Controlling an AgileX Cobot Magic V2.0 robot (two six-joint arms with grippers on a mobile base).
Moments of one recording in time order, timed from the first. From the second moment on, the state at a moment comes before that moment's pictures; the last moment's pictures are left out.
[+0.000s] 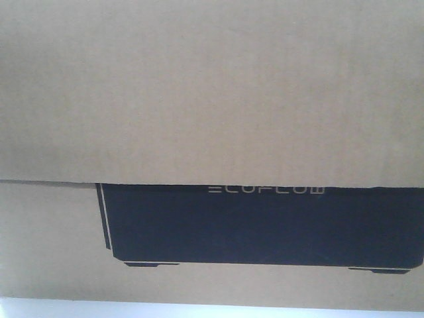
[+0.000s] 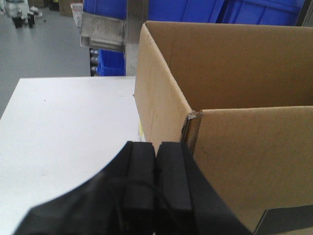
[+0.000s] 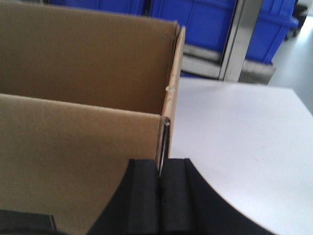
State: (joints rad) left arm -0.36 0.16 -0.43 0.00 0.46 -0.07; right arm -0.01 -0.01 -0.48 0.06 0.73 -0.08
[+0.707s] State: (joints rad) left arm -0.36 0.13 -0.40 0.00 0.43 -0.07; right arm -0.01 -0.02 -0.47 0.06 0.68 -0.08
